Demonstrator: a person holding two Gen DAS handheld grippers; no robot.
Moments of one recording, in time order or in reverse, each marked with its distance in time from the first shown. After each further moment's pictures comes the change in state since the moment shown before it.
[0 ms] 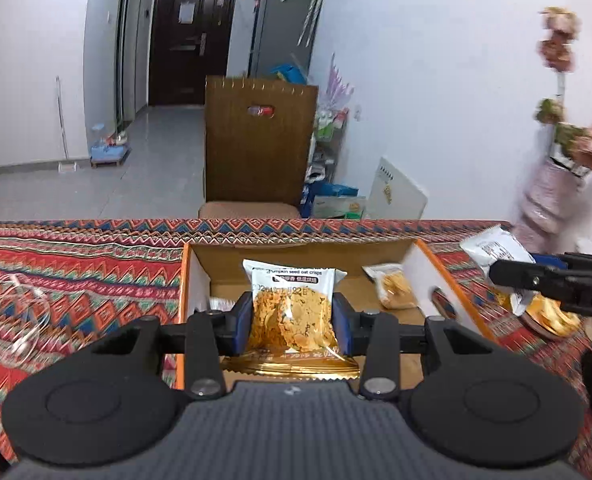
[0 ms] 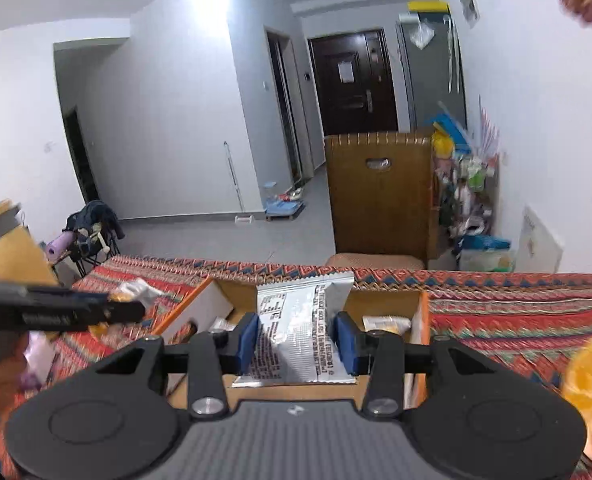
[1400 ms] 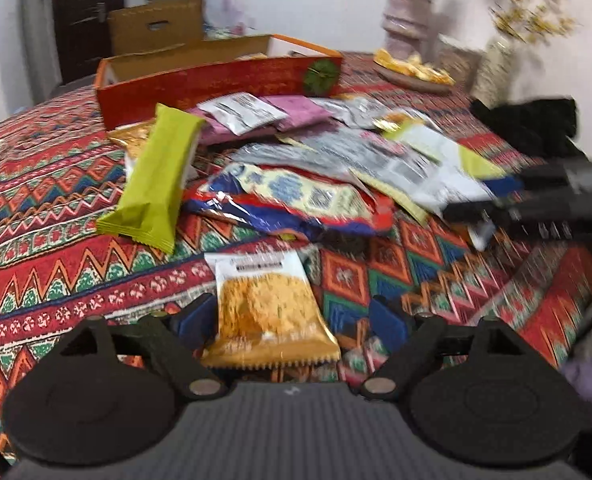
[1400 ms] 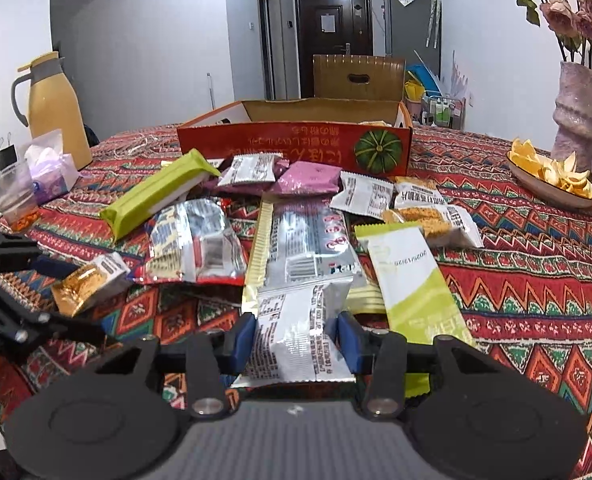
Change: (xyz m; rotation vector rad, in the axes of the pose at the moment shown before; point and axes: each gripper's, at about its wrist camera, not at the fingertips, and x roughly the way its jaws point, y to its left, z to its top) left arm -0.140 -0.048 -0.292 0.241 0.168 -0.154; right arm -0.153 0.091 -0.274 -0.064 0.141 -0.141
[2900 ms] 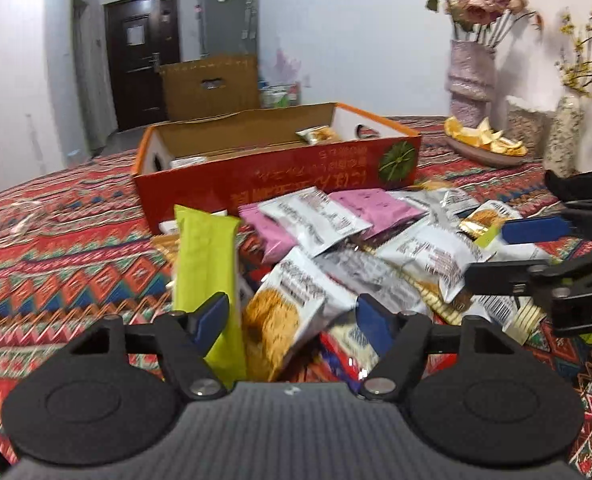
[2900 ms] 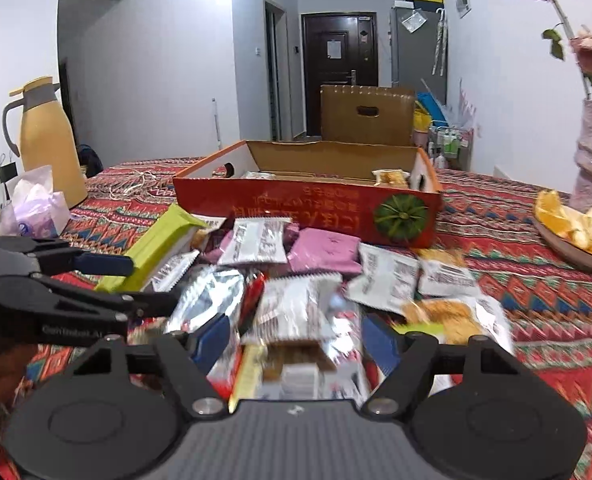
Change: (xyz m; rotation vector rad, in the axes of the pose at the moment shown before) left arm 0.040 0.022 0.065 -0.015 -0.180 0.135; right arm 0.048 0.009 0.063 -0.016 -0.085 0.019
